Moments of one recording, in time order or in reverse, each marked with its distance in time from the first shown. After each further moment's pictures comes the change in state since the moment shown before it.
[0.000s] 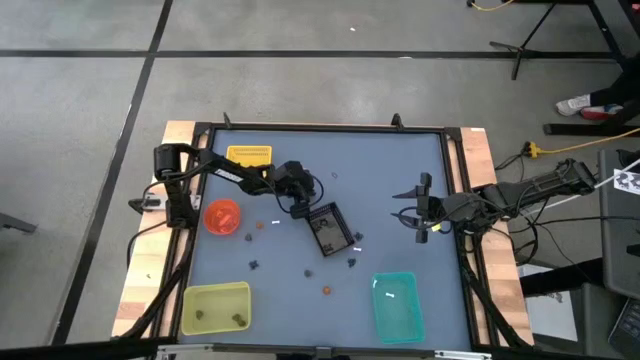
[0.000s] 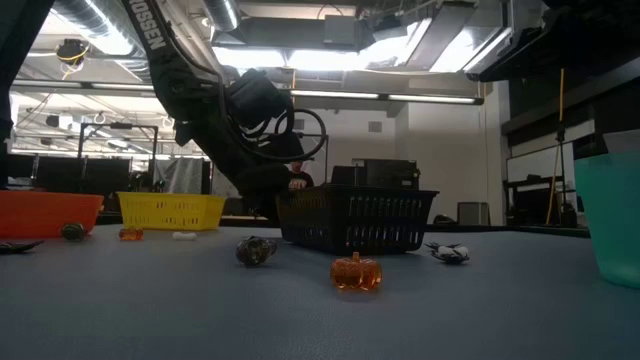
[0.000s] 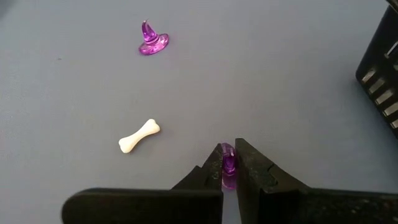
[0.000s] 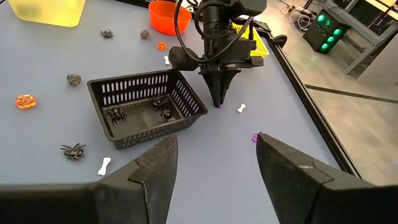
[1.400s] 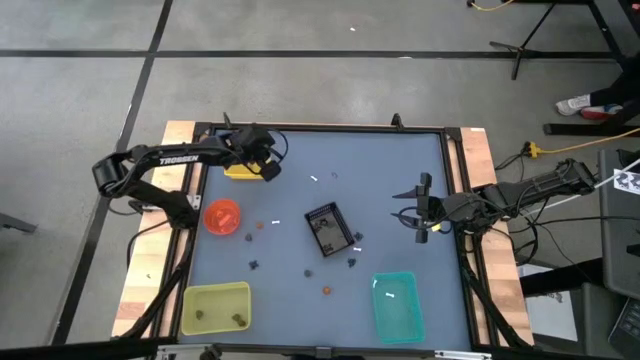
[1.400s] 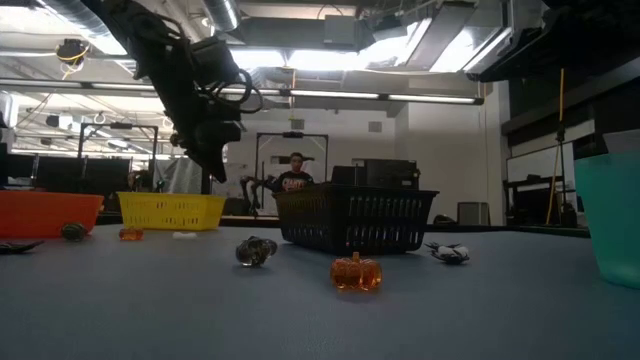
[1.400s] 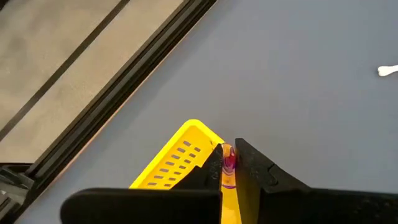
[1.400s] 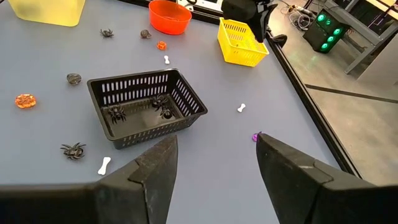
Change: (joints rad) left arm 0.293 -0.485 0.000 -0.642 -0.241 -0.107; right arm 0.000 0.000 0.000 -0.002 0.000 0.000
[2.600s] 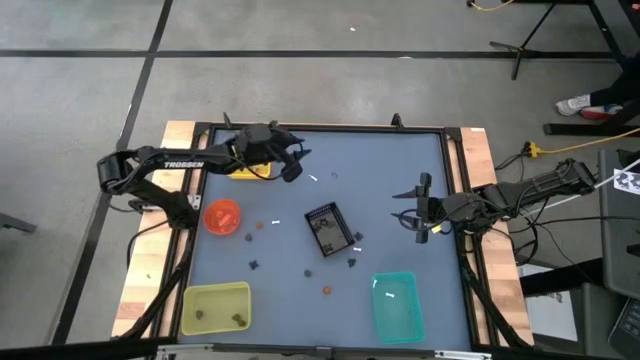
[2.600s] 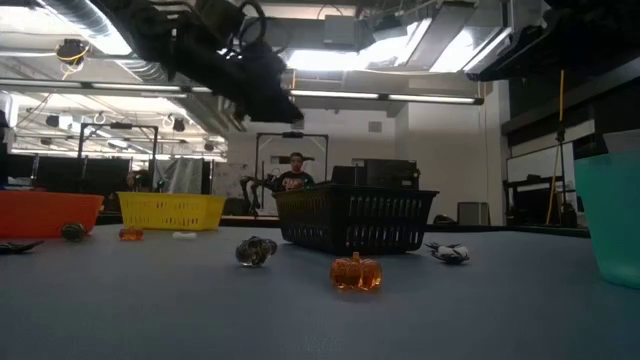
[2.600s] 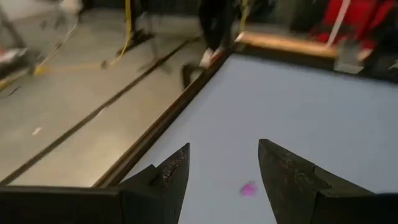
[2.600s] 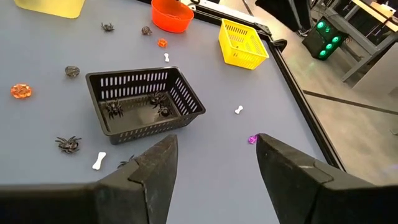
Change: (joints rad) left arm -0.138 0.040 0.000 0.635 0.226 0.034; right arm 0.000 0.000 0.000 0.000 0.000 -0.056
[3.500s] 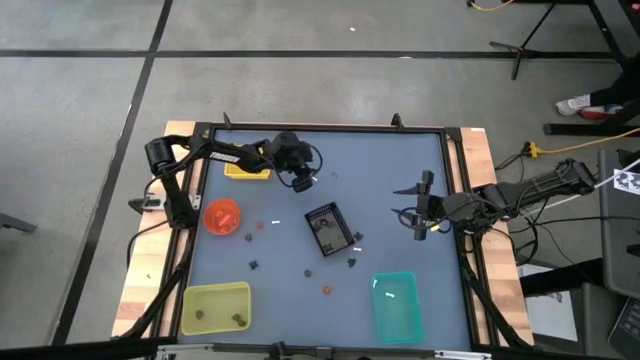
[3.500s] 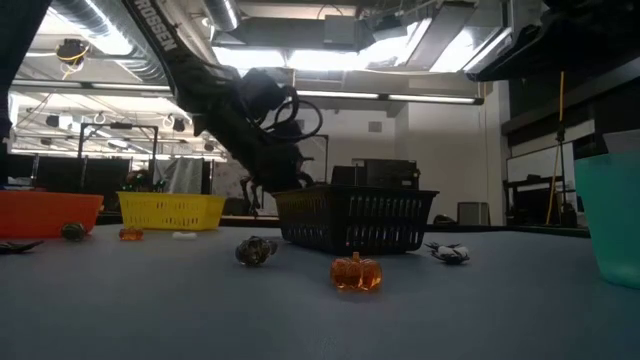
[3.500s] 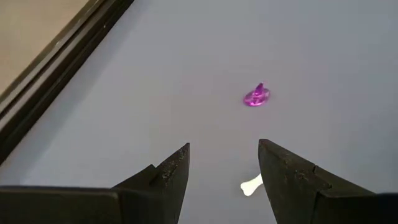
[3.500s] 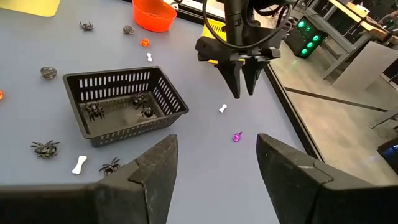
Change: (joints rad) left arm 0.044 0.398 0.102 -0.067 0.126 0.102; right arm 0.000 0.000 0.000 0.003 0.068 0.000
